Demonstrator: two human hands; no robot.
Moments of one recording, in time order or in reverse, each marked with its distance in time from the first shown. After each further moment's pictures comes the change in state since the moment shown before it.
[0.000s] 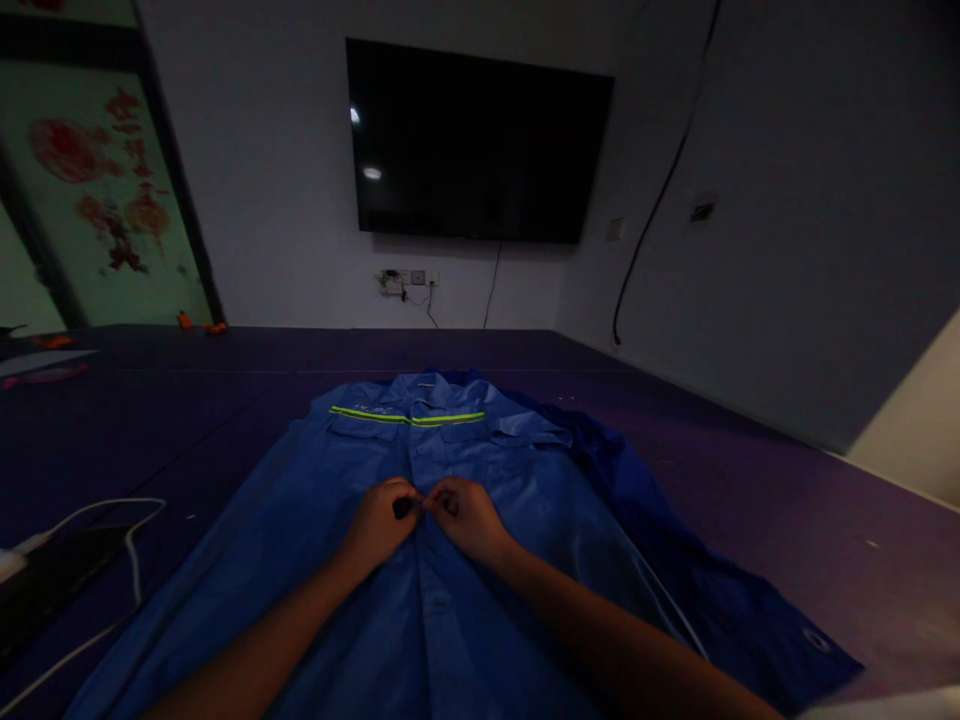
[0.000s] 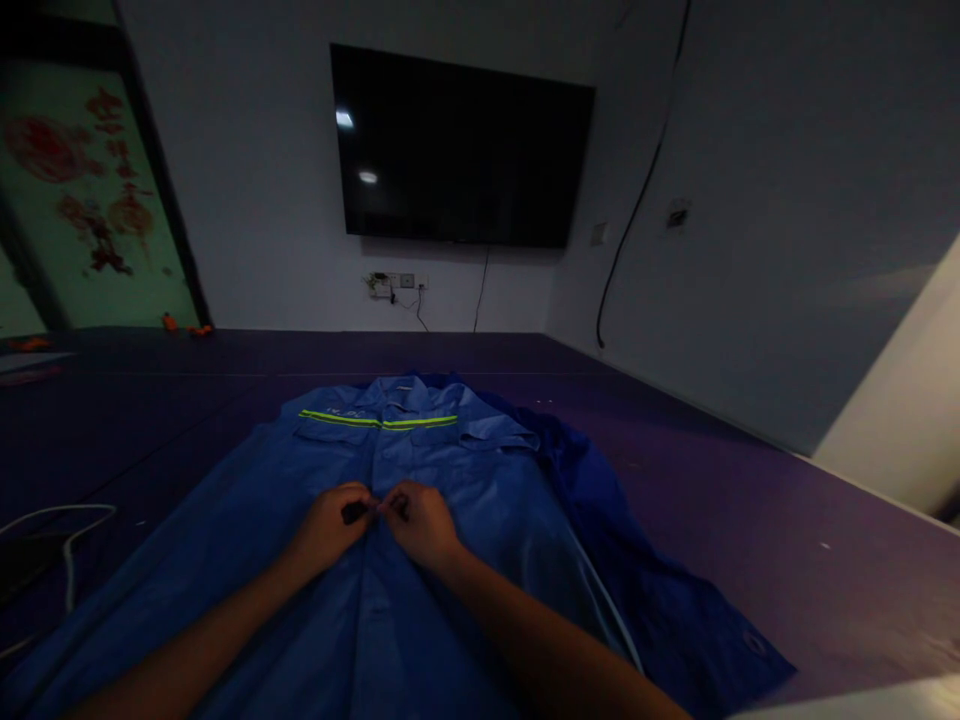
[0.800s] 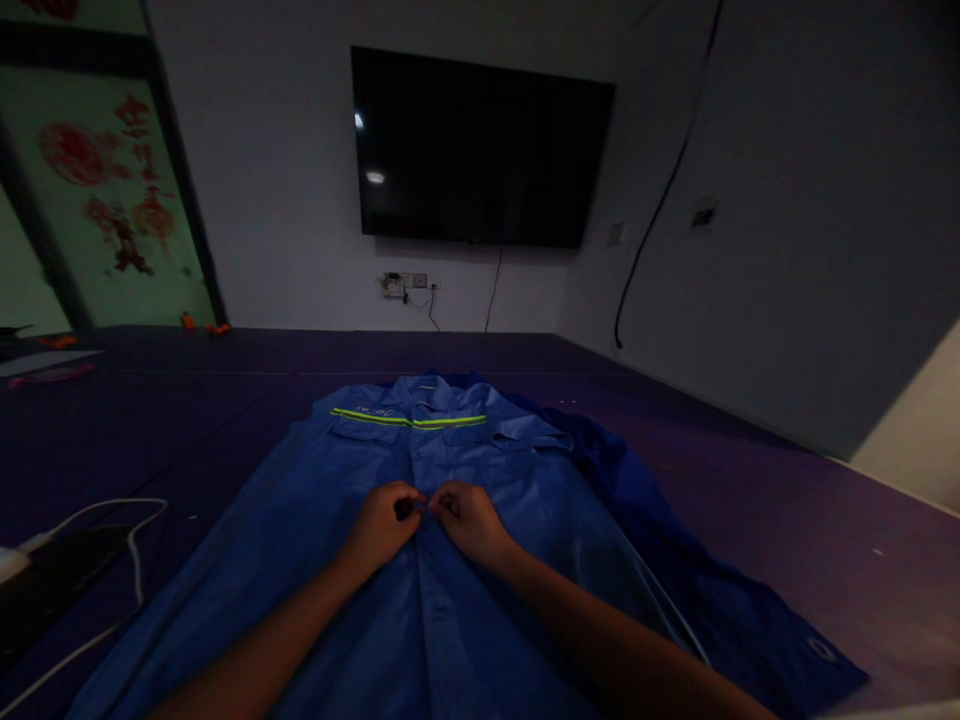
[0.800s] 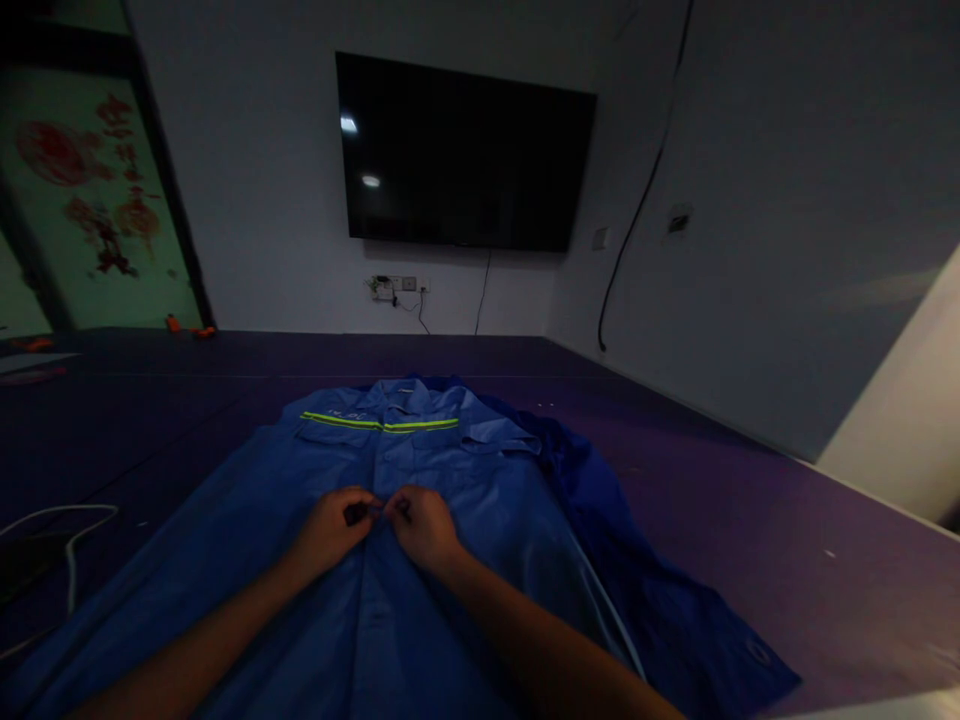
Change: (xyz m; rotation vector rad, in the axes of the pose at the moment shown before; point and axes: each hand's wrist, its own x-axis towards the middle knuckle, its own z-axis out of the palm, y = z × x) left_hand 0.002 -0.002 0.001 -0.046 -0.003 -0.053; right_hand 0.002 0.004 0.000 -0.044 -0.021 -0.003
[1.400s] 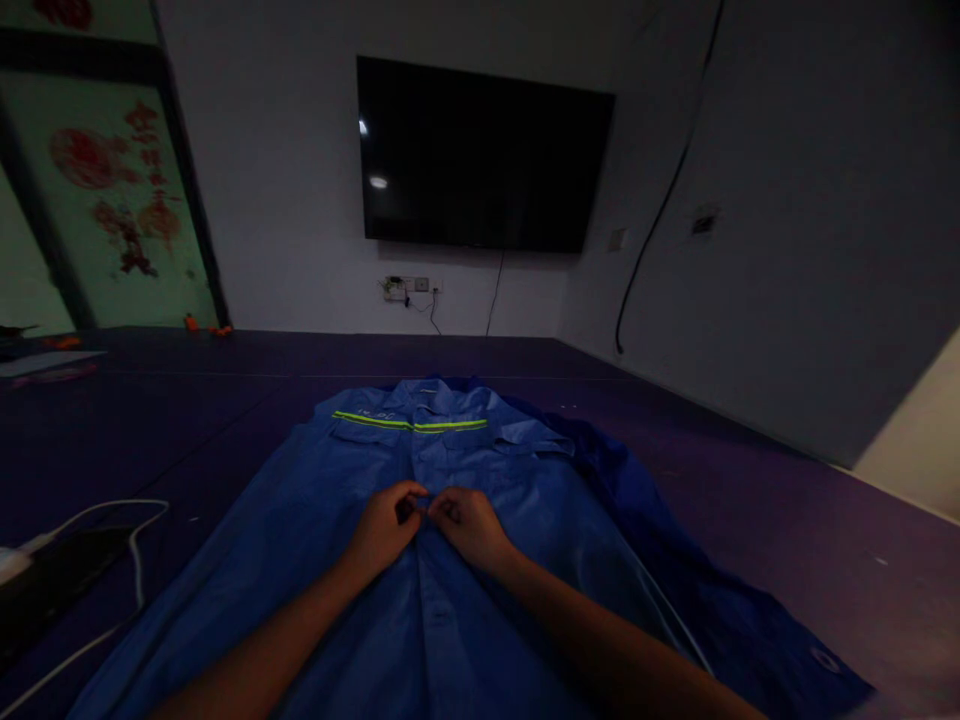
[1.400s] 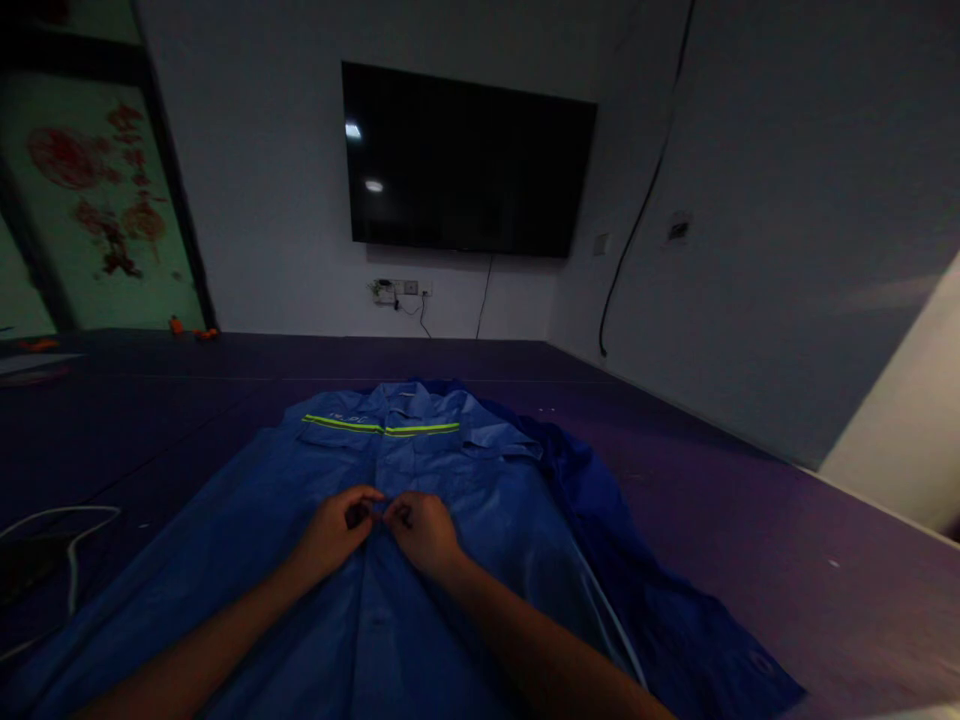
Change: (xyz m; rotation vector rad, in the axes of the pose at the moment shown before) left_hand -0.002 0.001 0.001 -0.093 0.022 -0.023; right_hand -0.001 -0.006 -0.003 -0.003 -0.024 0.015
